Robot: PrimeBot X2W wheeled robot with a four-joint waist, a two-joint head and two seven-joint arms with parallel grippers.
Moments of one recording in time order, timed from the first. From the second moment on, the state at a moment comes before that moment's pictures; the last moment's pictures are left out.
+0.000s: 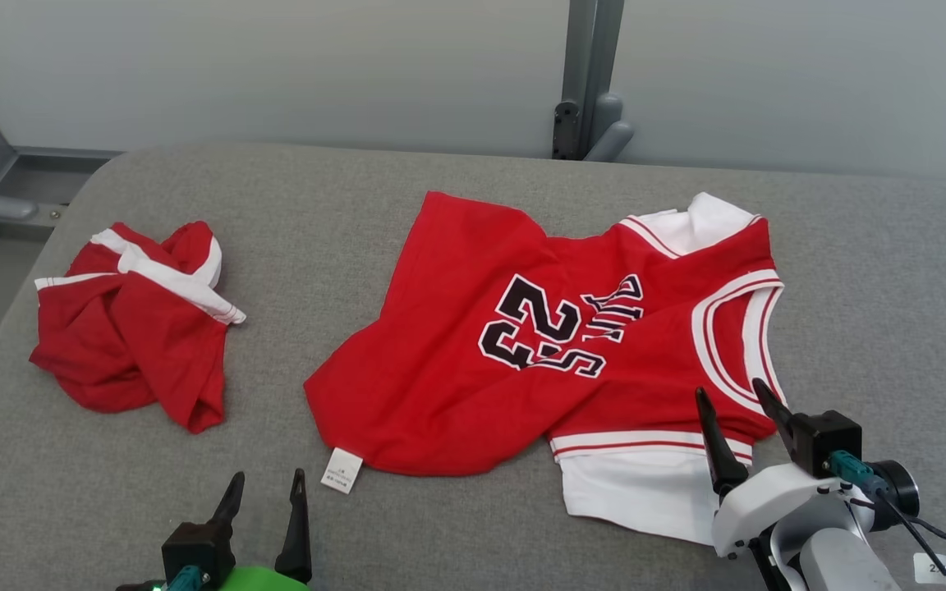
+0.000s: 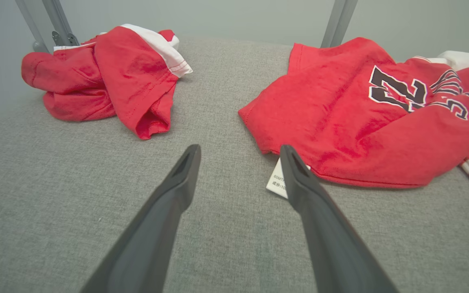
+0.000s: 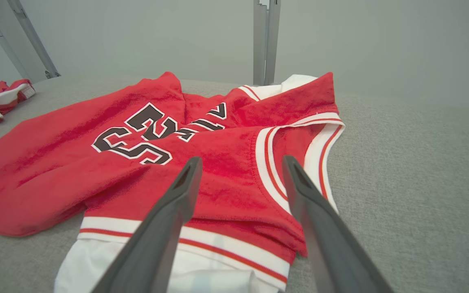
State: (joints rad) left arm 0.00 0.05 -0.11 0.44 -0.18 -0.04 -0.26; right arm -0.17 -0.05 0.04 0.50 0.07 0.13 -0.26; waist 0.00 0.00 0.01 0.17
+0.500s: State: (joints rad) left arm -0.08 0.05 -0.20 0.43 -0.23 -0.03 -0.26; right arm -0.41 -0.11 -0.04 0.77 0.03 0.13 -0.26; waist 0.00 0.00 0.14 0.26
